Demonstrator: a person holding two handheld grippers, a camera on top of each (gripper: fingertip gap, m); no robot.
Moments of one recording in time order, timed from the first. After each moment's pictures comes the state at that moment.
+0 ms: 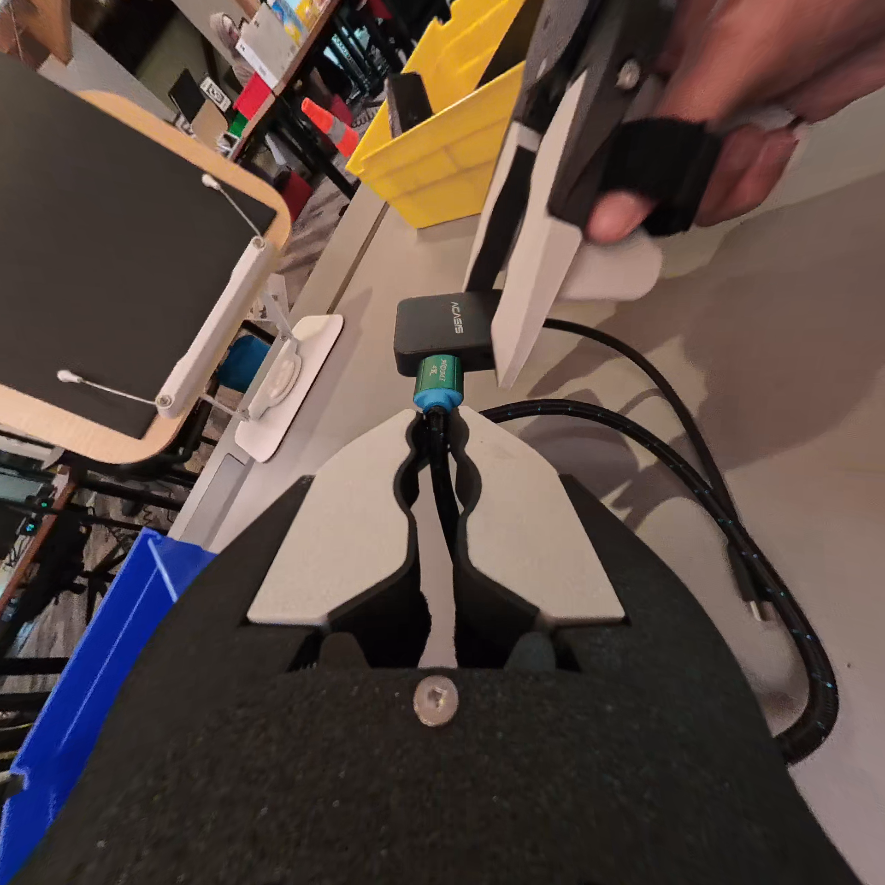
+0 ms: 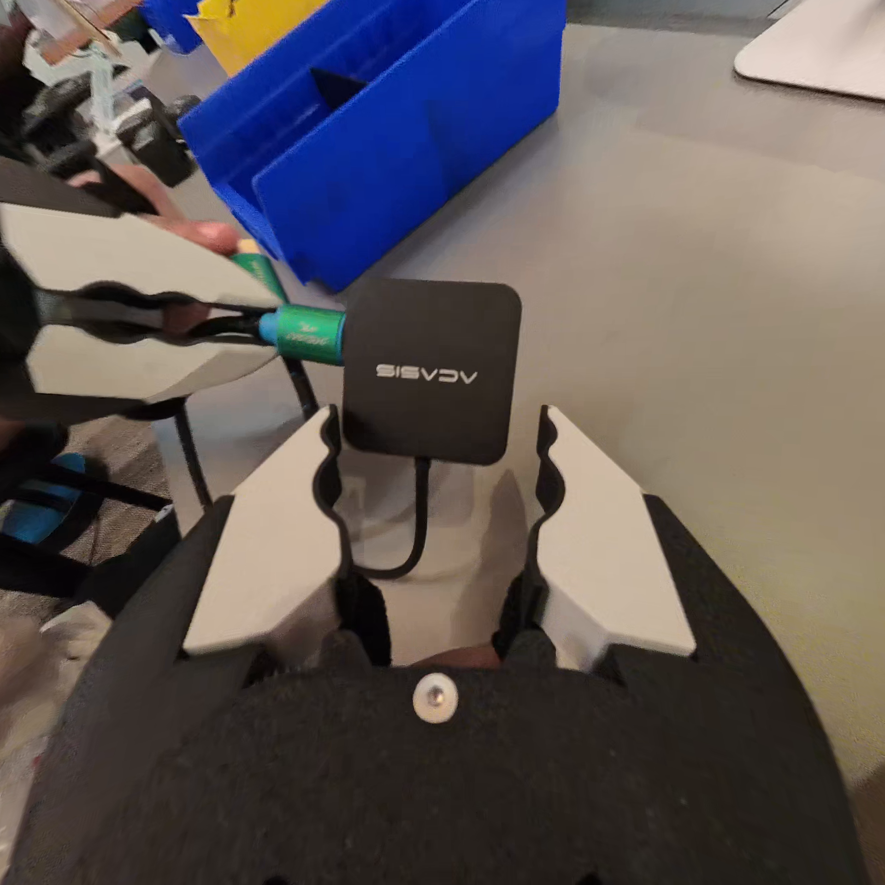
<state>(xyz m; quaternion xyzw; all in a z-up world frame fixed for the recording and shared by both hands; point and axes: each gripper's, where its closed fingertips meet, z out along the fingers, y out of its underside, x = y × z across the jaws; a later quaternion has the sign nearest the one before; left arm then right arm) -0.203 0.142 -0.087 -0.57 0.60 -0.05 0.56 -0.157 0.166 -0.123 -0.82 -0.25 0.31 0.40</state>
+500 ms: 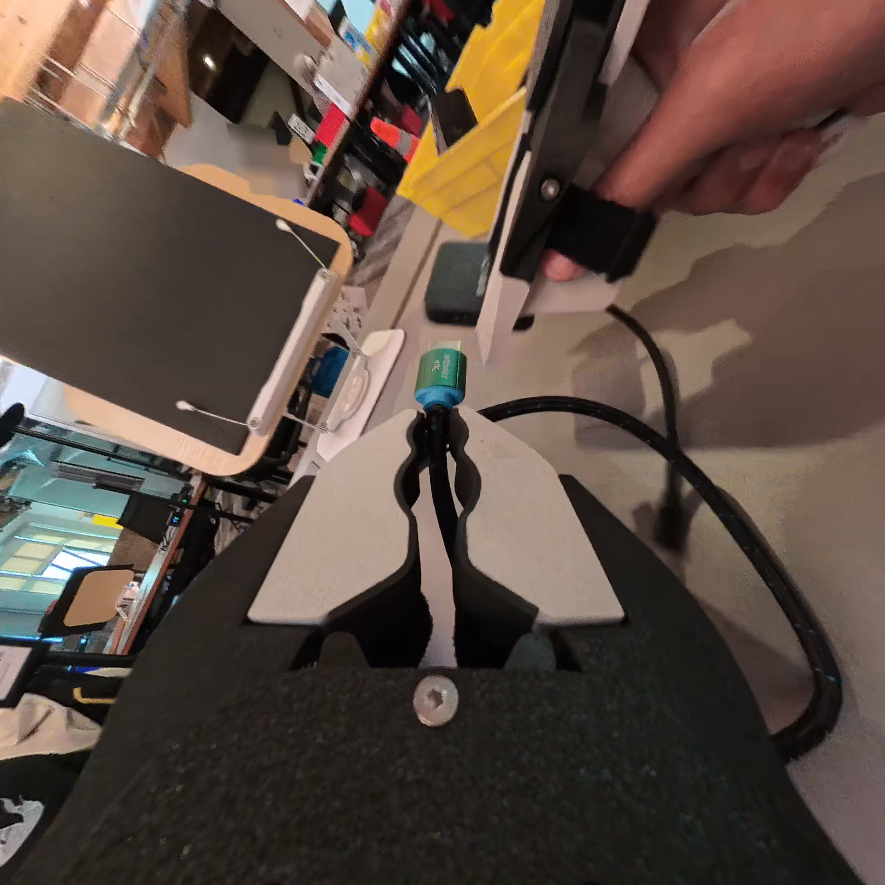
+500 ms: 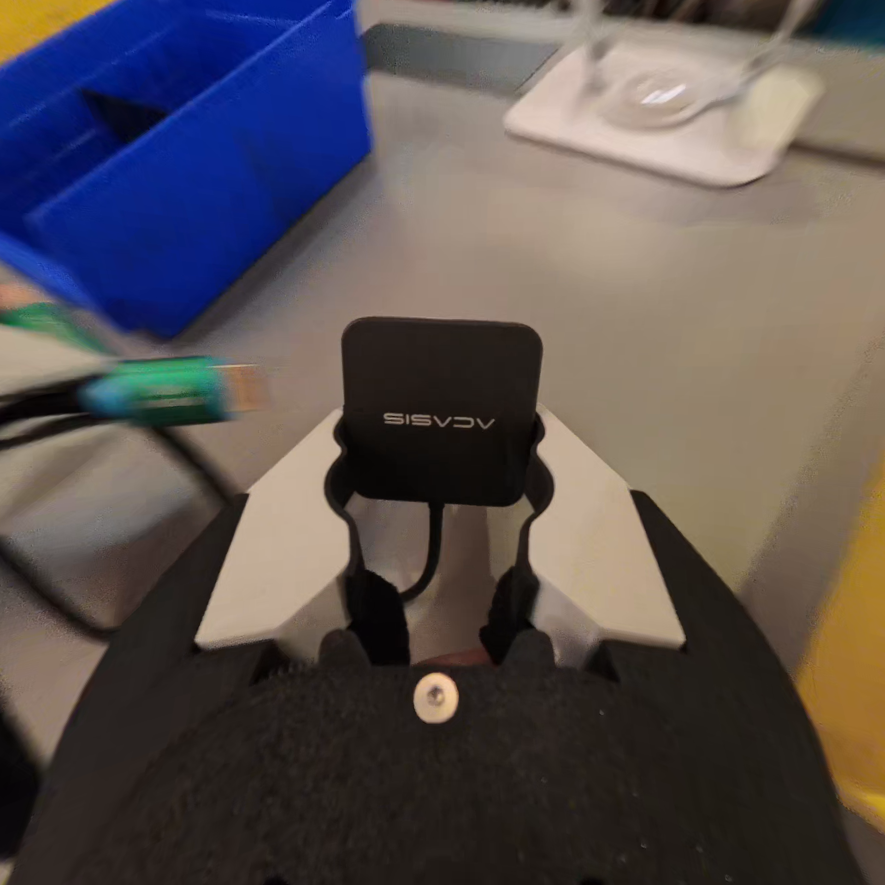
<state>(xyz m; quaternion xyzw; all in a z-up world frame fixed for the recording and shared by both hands) -0.195 0.139 -0.073 -0.53 0.59 0.04 0.61 -0.119 0.197 -0.124 -0.86 -0.15 0.15 0.47</state>
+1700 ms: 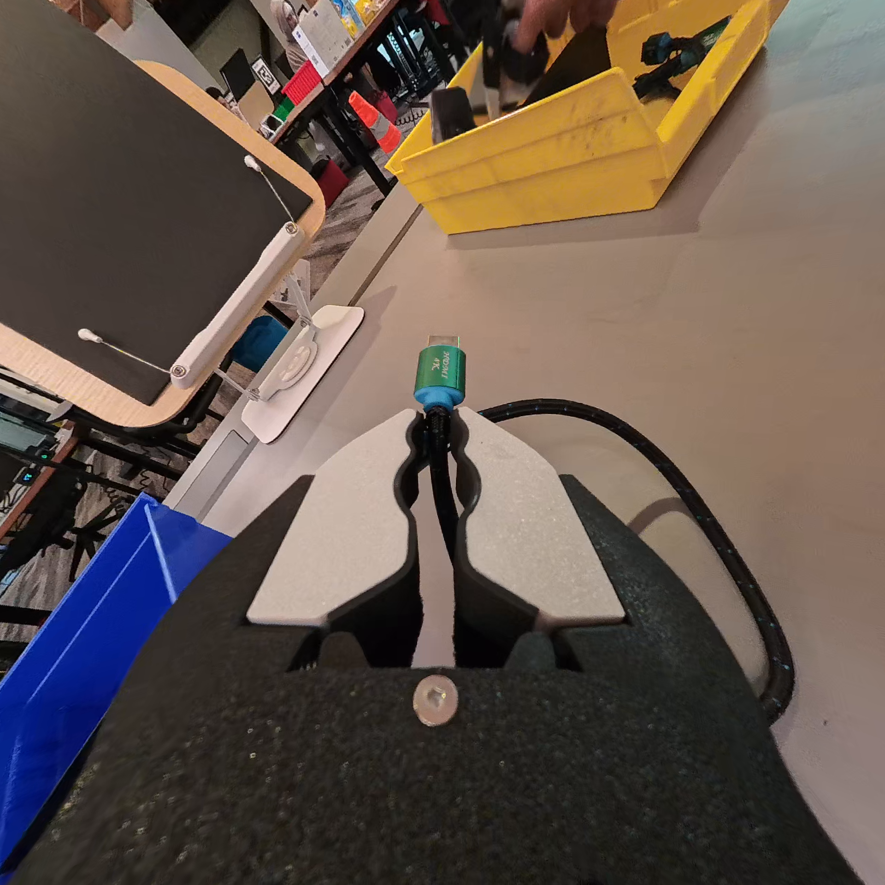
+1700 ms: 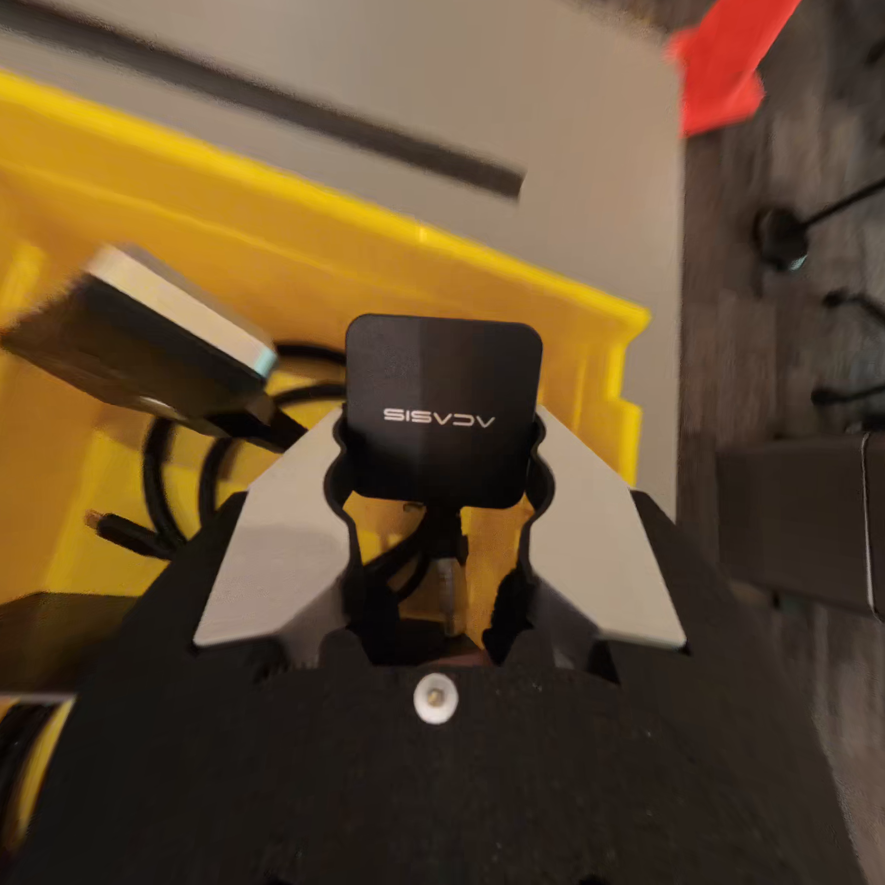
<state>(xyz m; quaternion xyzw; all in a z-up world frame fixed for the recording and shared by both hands) -0.203 0.144 -0.082 -0.60 0.54 -0.06 0.58 0.243 0.338 -0.138 -0.94 -0.02 -0.14 0.32</state>
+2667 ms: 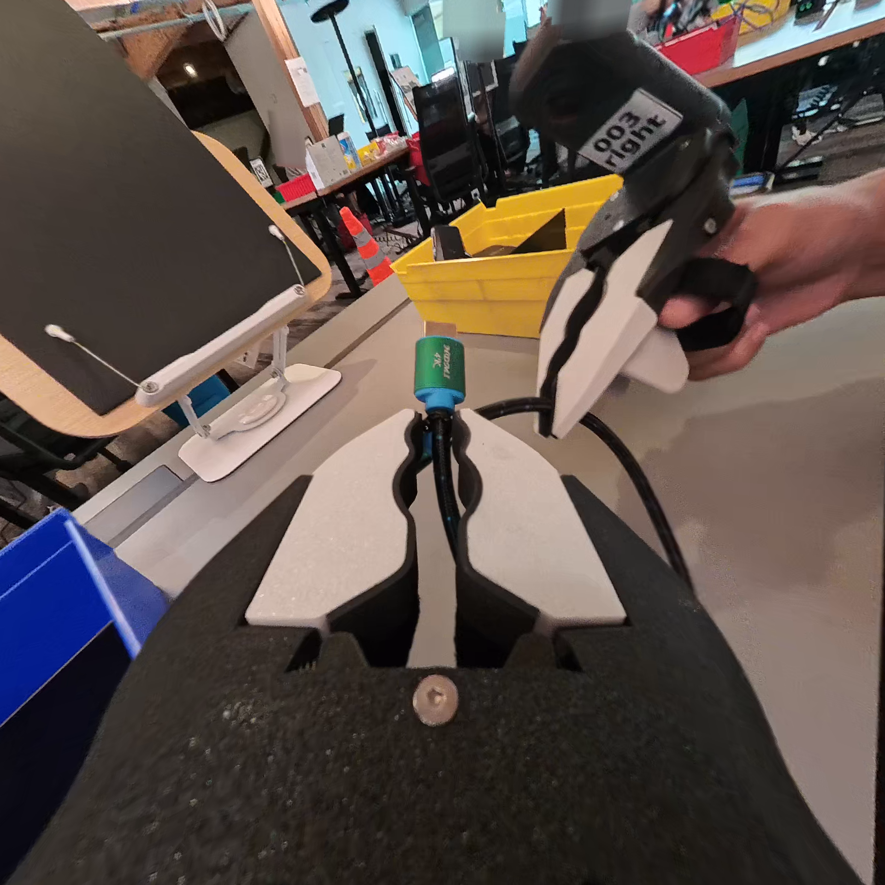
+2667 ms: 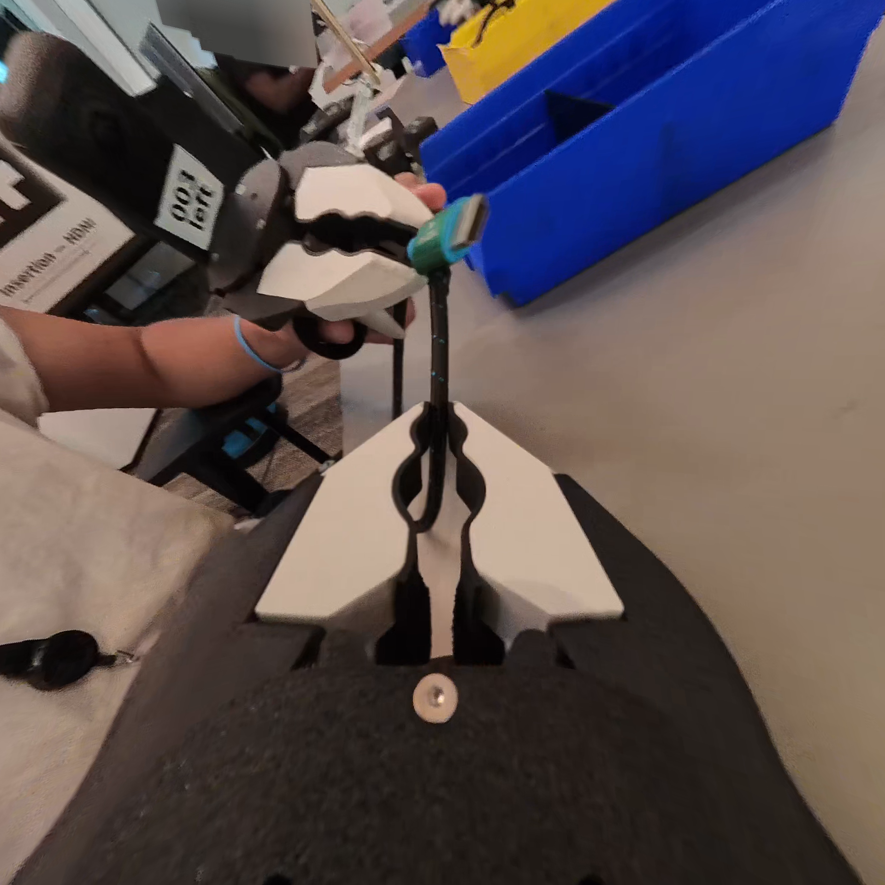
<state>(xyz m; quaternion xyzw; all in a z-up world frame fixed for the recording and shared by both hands) -0.217 0.142 -0.049 -0.58 0.48 -0.22 0.62 -0.196 0.115 -0.085 -0.74 -0.34 0.47 0.35</state>
